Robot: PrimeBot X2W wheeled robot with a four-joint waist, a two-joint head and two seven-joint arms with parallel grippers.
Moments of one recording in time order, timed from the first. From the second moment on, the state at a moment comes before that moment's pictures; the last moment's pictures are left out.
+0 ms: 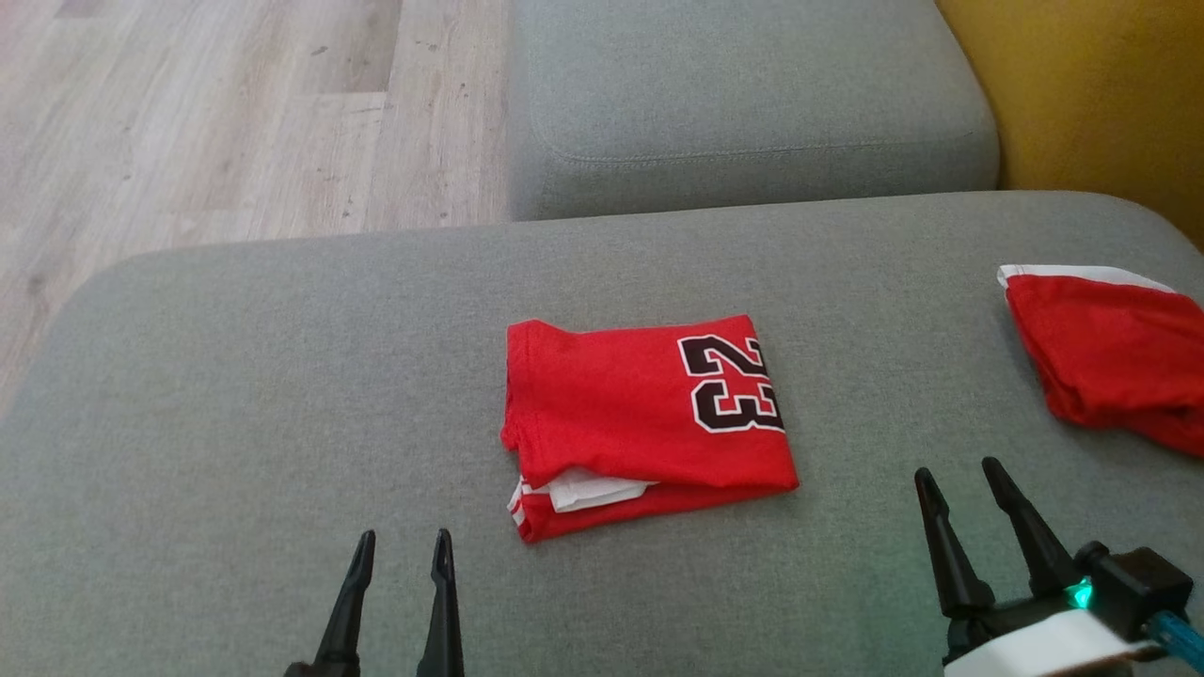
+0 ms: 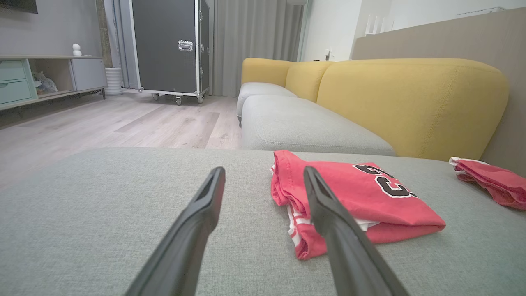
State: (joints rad) left arm 0.21 0.06 -0.28 0.08 -0.20 0.10 -0.25; right arm 0.14 -0.24 0.20 0.16 0.38 0.13 -0.25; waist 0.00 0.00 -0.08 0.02
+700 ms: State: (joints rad) left arm 0.21 0.06 -0.28 0.08 -0.19 0.10 -0.25; right arm 0.14 -0.23 0.18 0.18 0.37 0.13 -0.25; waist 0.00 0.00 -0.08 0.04
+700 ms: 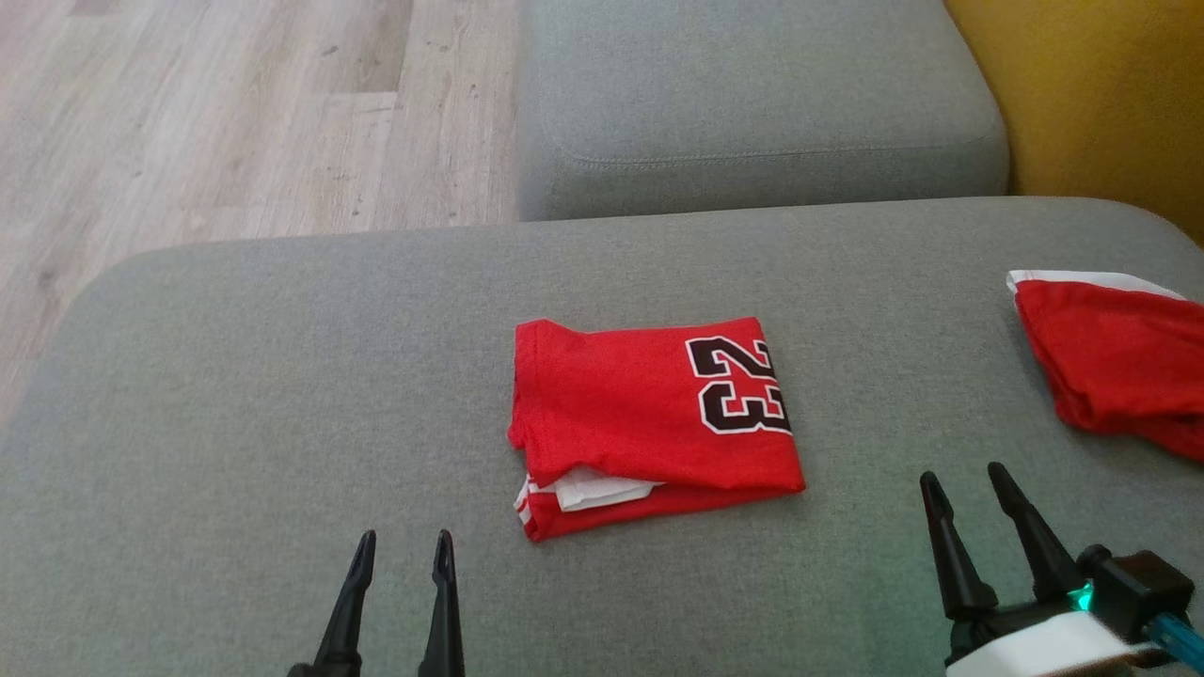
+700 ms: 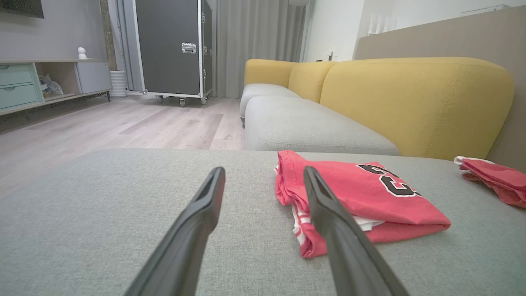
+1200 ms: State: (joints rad) left arm 0.21 0.06 -0.30 0.07 -0.17 0.12 -0.25; right arm 0.05 -0.28 0.24 0.29 0.45 0.13 -0.25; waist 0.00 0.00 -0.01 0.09
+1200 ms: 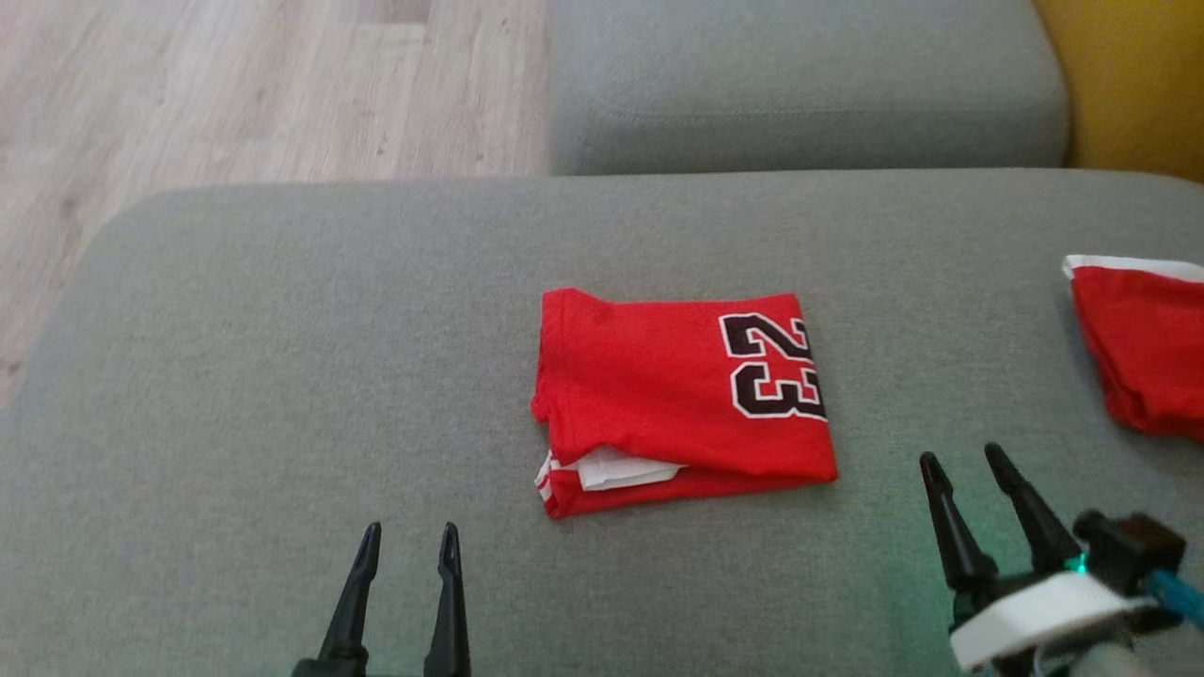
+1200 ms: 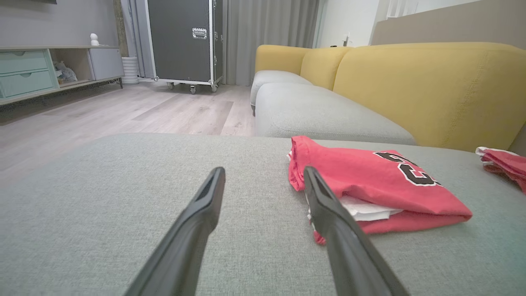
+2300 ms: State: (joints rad) left arm 0.04 0.06 -0.39 0.07 -0.17 0.19 -0.25; right arm -0.40 -0.33 0.48 0.59 1.00 0.13 0.12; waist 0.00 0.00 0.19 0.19
